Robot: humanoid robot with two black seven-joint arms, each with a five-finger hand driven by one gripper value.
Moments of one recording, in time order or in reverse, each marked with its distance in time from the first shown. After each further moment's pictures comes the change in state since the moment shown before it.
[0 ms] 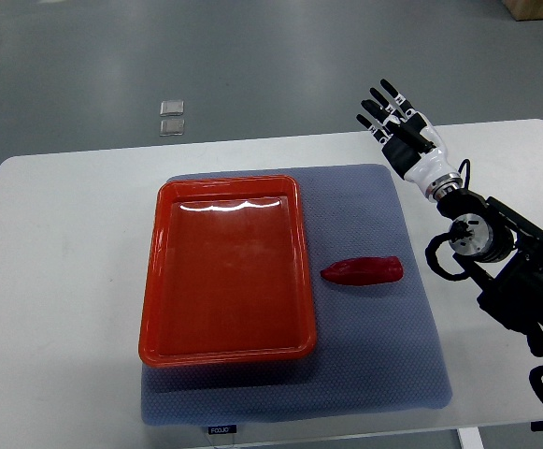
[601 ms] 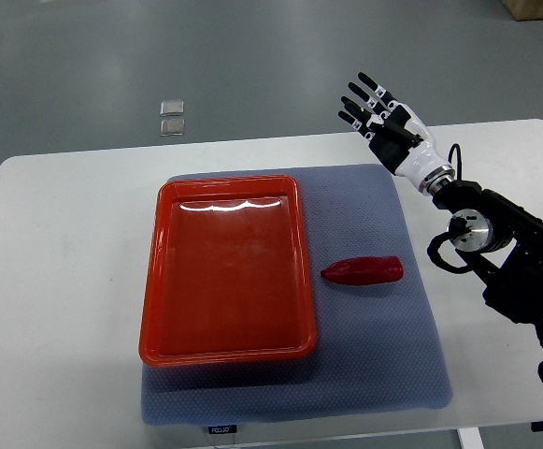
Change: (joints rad) left arm 0.000 0.000 0.001 0.000 0.000 -0.001 0.000; right arm 0.053 -0.072 -0.129 0.045 -0.169 0.069 -0.003
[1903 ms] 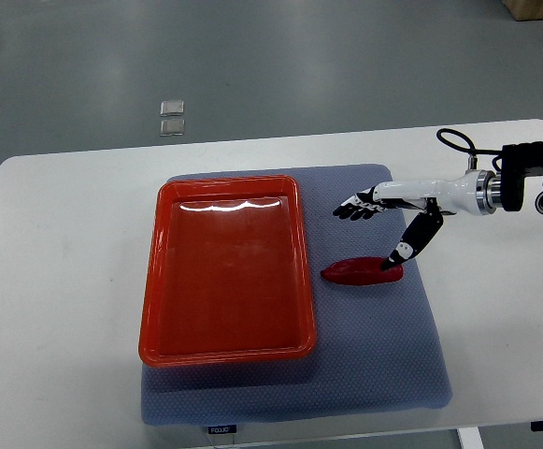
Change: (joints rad) left arm -0.001 0.000 -0.001 -0.032 -0.001 -0.001 0.000; right arm 0.434 -0.513 -0.945 0.528 -0.546 -0.059 0.009
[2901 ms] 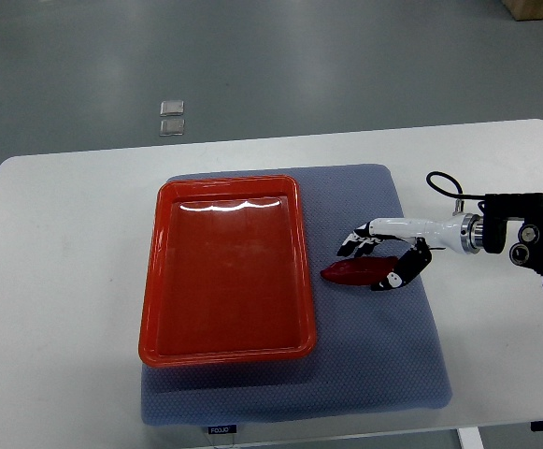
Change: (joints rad) left arm 0.001 0.000 -0.003 0.009 -0.002 0.002 0.000; right arm -0.144 0.089 -0.003 -0.096 -0.103 -0.151 0.036
